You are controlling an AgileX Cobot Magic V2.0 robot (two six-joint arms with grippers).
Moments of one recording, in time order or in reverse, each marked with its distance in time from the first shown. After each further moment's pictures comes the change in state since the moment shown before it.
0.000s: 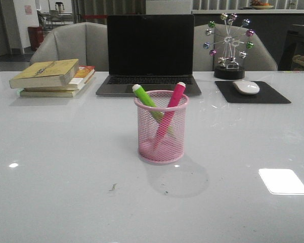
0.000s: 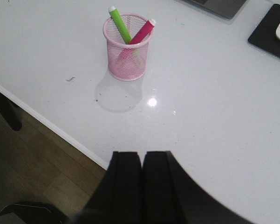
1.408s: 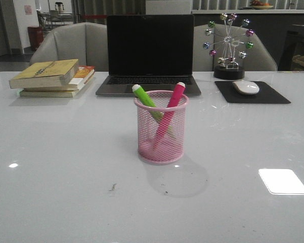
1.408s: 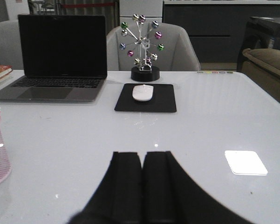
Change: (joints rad) left arm 0.000 0.000 0.000 0.000 0.000 0.002; right arm -0.591 -0.451 0.744 0.087 -0.833 0.000
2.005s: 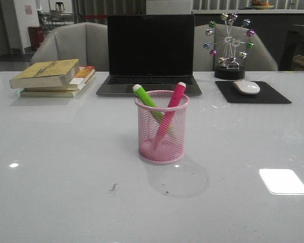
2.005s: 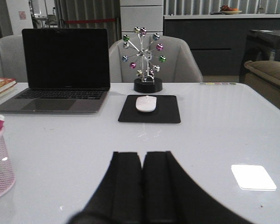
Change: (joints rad) left arm 0.000 0.000 0.000 0.000 0.000 0.000; right arm 0.032 -0.002 0.026 0.007 -0.087 0.000
